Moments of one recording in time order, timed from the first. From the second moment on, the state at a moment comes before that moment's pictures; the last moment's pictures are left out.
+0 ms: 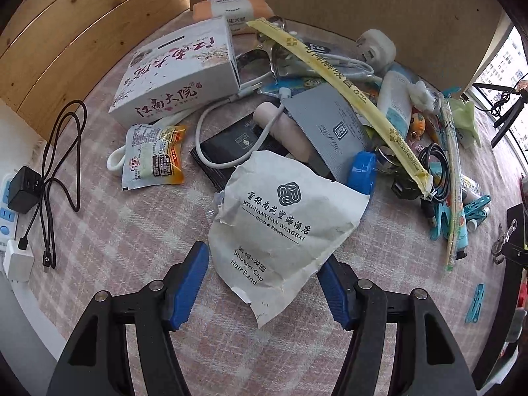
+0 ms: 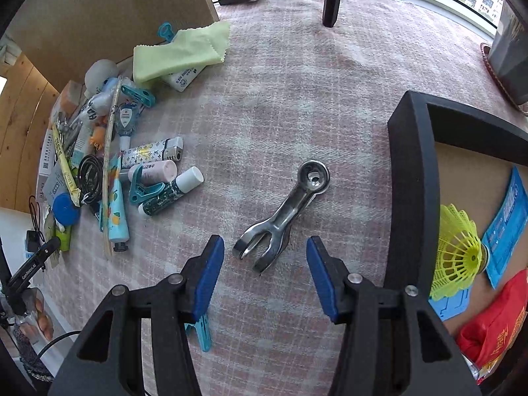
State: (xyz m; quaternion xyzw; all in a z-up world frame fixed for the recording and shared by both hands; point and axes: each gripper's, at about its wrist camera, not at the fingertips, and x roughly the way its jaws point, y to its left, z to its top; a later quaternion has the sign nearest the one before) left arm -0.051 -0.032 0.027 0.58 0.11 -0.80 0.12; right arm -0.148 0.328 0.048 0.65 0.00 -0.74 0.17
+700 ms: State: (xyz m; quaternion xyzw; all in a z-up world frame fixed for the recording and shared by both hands) left arm -0.065 -0.074 0.022 0.58 0.14 -0.79 0.13; right arm -0.179 0.320 0.040 0.66 -0.02 -0.74 0.17
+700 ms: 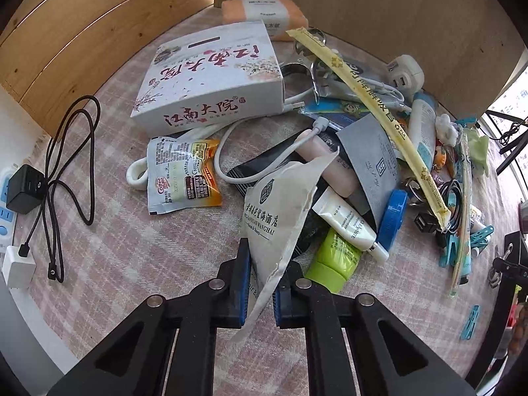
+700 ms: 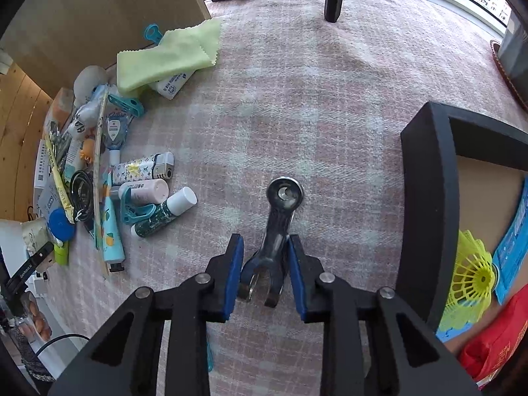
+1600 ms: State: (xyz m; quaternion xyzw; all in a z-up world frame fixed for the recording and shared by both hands) left arm -0.036 0.067 0.097 0.55 0.12 -0.83 -0.03; right arm -0.120 0.439 0.131 0.59 -0.04 -0.79 0.16
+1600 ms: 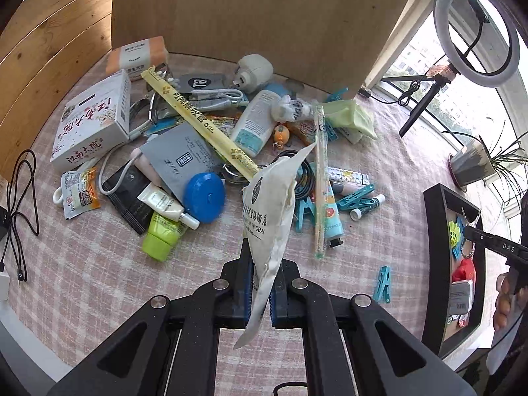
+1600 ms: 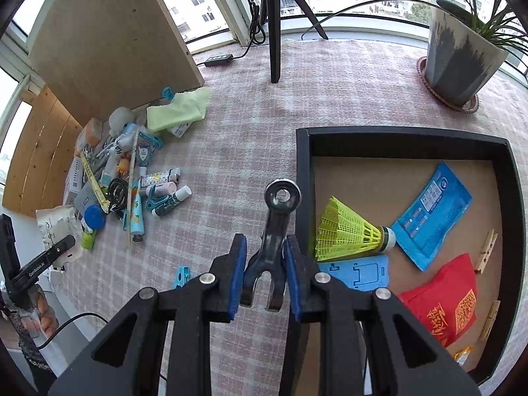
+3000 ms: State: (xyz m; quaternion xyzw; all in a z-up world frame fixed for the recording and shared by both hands) left arm -0.039 0.369 0.127 0.55 -0.06 -0.78 -0.27; right arm -0.089 0.584 0.137 0.57 -0.10 -0.82 0.03
